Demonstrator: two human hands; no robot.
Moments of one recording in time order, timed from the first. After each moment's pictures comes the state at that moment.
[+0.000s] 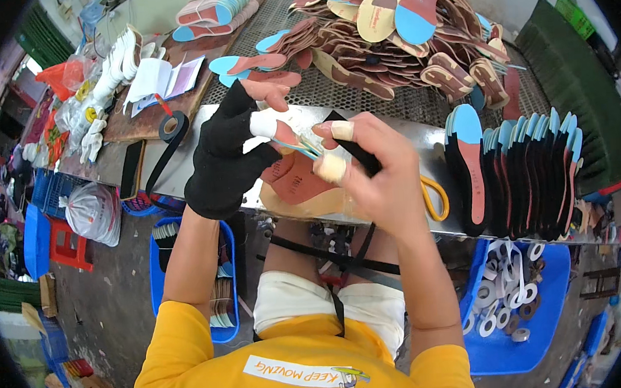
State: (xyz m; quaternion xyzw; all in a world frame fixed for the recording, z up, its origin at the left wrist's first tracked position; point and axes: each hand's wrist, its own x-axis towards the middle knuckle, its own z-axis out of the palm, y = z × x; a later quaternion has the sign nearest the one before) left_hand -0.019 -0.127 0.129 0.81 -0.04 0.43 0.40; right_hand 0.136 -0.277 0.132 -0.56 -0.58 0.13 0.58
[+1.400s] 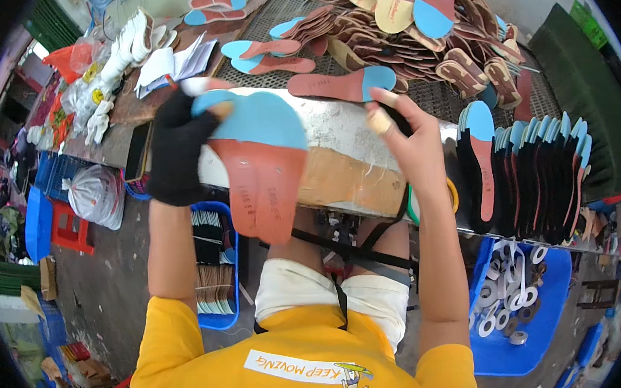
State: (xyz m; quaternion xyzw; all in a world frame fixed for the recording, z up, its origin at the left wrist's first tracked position) left_hand -0.081 -0.126 0.145 0.70 0.24 0.42 0.52; right_hand 0.169 -0.261 0.101 -0.64 -0.46 0.18 0.59
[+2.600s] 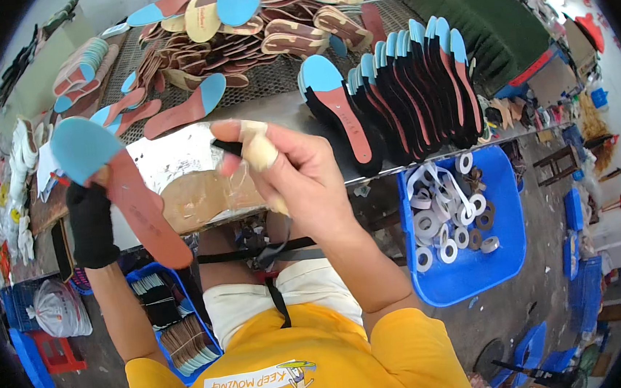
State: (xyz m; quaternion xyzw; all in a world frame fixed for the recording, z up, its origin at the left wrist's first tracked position) left_hand -0.045 -0.116 0.090 0.68 0.22 0.40 0.58; right_hand 0.151 -0.375 0.132 -0.42 -0.35 0.35 0.76
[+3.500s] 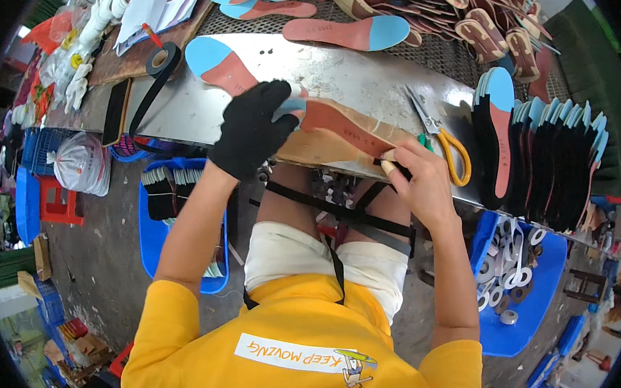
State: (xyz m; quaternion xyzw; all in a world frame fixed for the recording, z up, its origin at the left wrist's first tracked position) left_hand -0.037 -0.136 0.020 0.89 0.20 0.36 0.17; right_hand 0.165 -0.331 0.022 -0.71 -0.63 0.09 0.30
